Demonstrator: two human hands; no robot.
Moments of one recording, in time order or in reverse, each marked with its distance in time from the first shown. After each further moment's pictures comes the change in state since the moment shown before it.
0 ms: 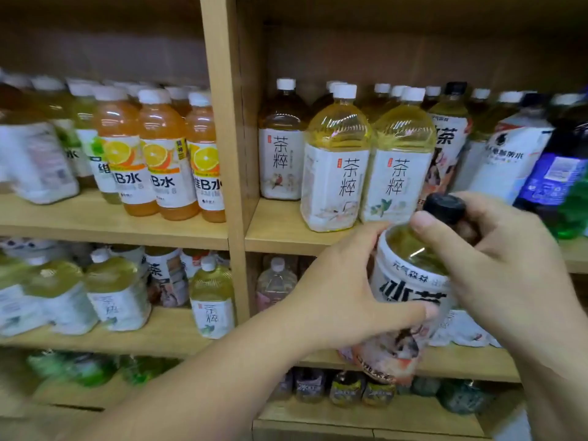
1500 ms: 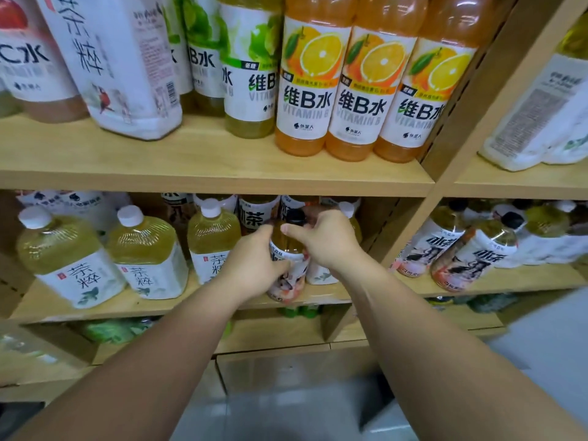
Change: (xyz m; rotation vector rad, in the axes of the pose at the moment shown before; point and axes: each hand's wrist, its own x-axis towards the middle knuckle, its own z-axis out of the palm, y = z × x) left_hand -0.135 -0.320 -0.241 0.210 -0.086 -0.540; right_hand -0.035 -0.089 0.439 -0.051 -0.454 0.567
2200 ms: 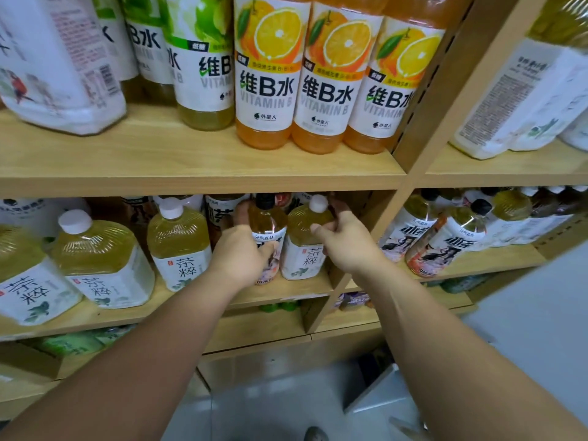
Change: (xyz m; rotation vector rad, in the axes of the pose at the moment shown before) left_hand 0.032 0.010 0.028 0.025 0.090 -0.115; right_hand -0.004 0.051 -0.044 0.075 0.062 0.131
